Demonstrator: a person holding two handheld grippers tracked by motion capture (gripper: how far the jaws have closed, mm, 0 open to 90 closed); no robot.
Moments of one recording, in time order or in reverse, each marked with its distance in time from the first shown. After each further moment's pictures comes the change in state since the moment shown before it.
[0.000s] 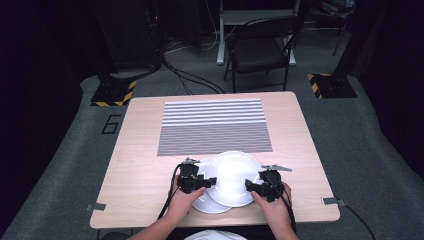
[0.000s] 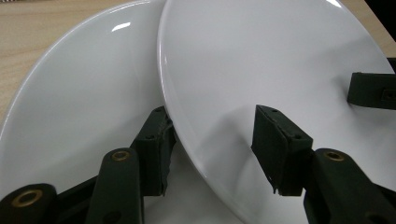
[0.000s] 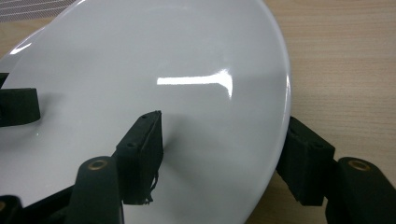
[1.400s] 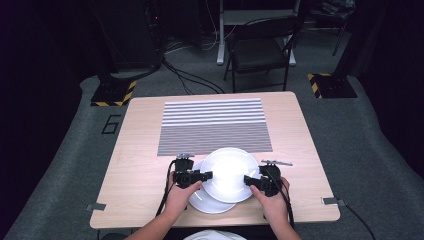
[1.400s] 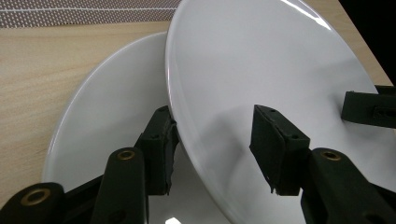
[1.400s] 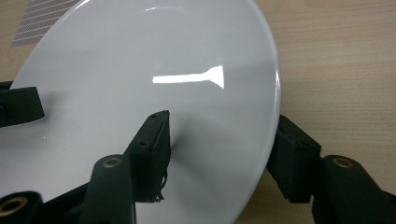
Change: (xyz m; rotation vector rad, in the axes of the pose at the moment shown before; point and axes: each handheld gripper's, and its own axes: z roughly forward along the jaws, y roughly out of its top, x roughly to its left) left arm 0.007 0.013 -0.012 -0.034 0.003 -0.078; right arm 0.003 0.015 0.000 0.028 0.048 0.083
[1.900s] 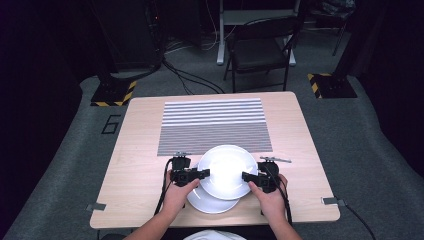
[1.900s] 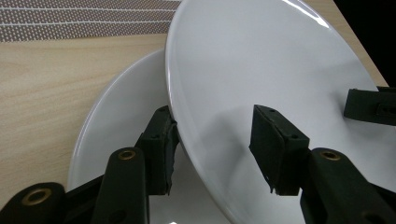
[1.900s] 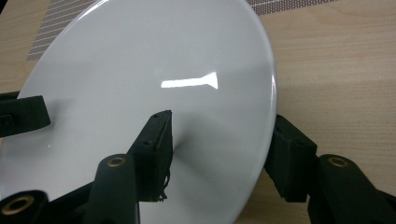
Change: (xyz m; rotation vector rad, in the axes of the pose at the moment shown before) left arm 0.005 0.004 -0.007 -0.023 0.013 -0.014; right arm 0.006 0.009 0.001 -0.015 0.023 0.024
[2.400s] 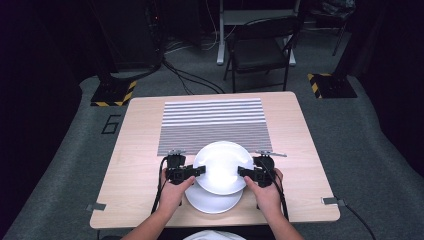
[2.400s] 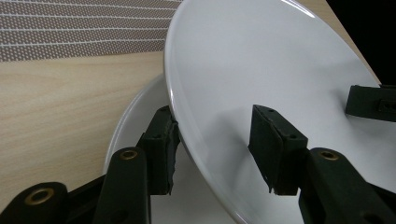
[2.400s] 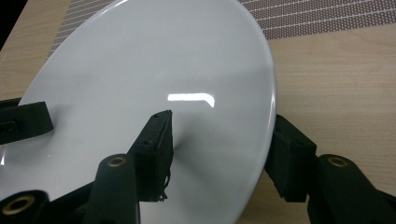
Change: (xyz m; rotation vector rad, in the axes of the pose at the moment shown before) left arm 0.007 0.006 -0.012 -0.038 0.023 -0.008; right arm 0.013 0.014 0.005 -0.018 0.021 -0.033
